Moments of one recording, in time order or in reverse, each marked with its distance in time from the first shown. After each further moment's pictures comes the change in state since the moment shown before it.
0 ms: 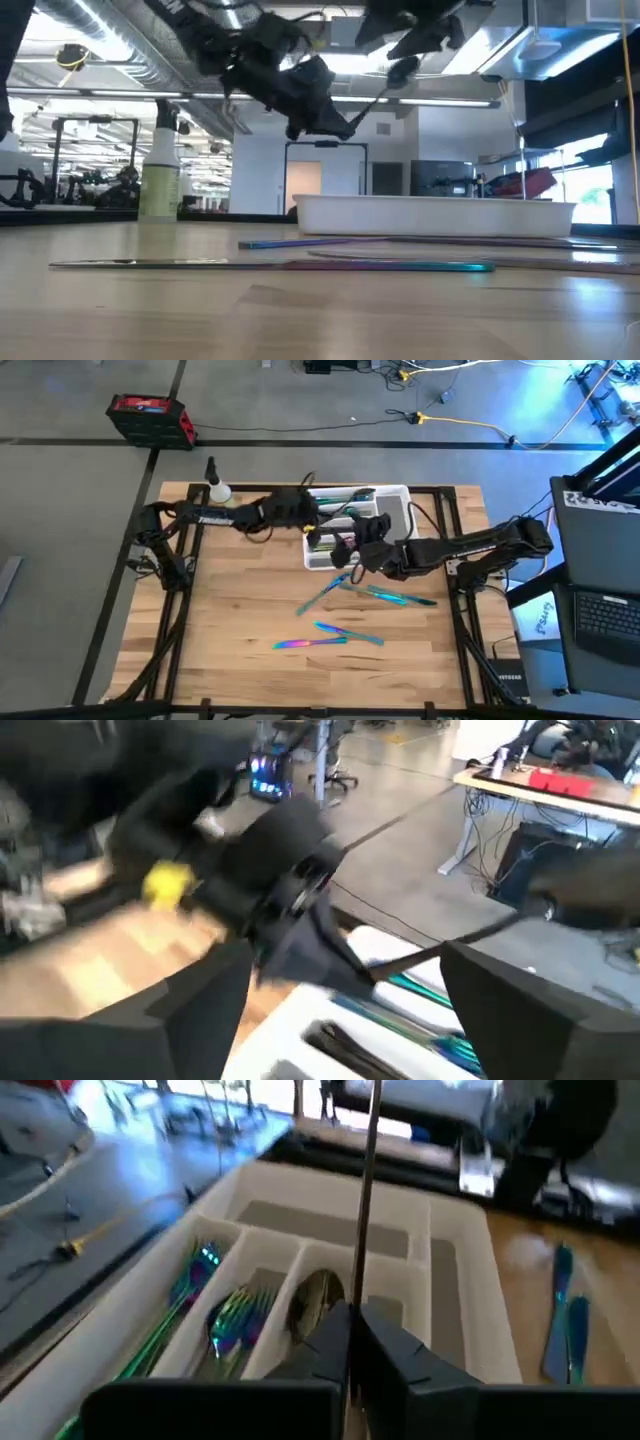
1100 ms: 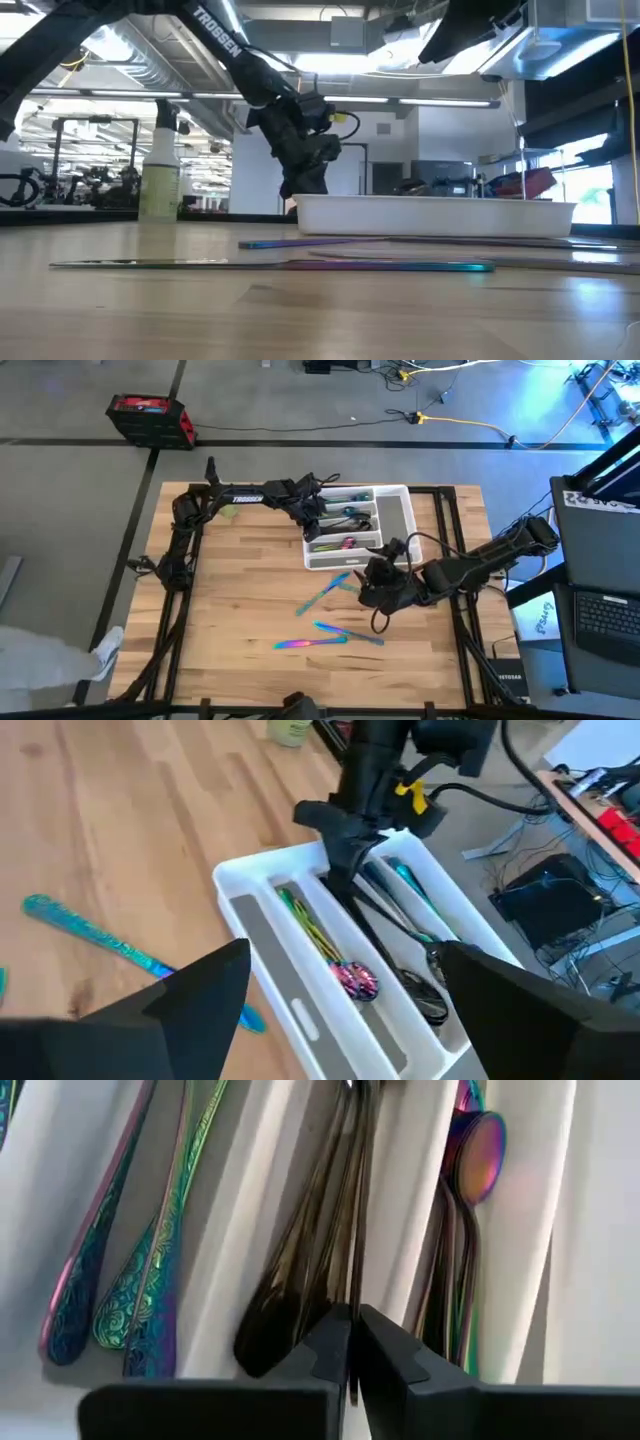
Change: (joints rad) left arm 0.147 0.348 0.387 -0.716 0.274 0.088; right arm 0.244 -0.057 0.000 -0.524 -0.064 0.014
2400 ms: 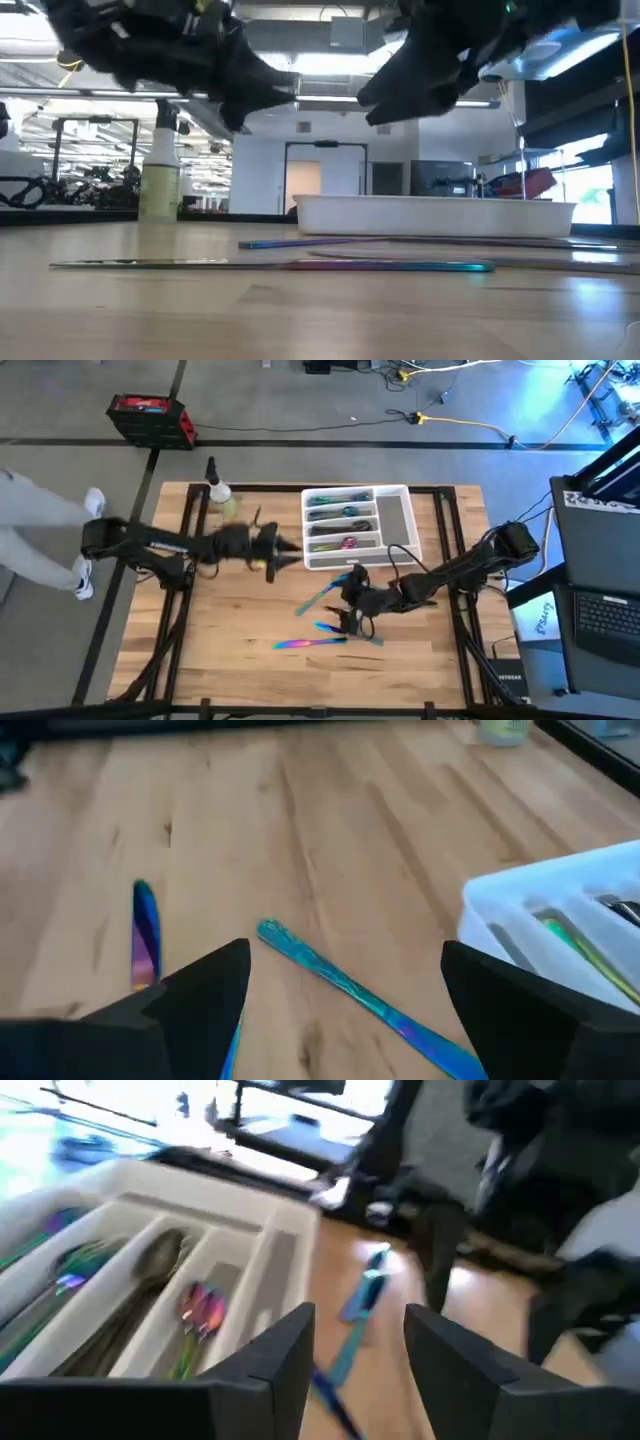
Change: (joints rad) left arm -0.405 -0.775 -0.997 1.145 -0.332 -0.347; right arm -0.042 0.216 -0.260 0.873 -0.412 -0.112
